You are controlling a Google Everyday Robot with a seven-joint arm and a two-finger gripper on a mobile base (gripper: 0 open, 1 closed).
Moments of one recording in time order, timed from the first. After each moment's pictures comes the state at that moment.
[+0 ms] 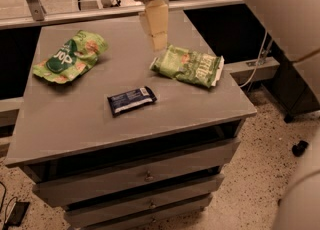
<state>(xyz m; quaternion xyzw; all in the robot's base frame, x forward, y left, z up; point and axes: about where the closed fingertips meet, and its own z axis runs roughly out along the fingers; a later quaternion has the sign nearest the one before) 0.585 0.033 1.007 -0.86 0.48 -0.06 0.18</state>
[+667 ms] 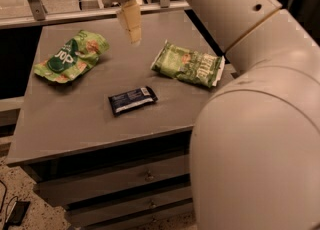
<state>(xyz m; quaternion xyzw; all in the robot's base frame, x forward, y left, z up) 0.662 0.099 0.982 -0.90 0.38 -0.06 0.22</state>
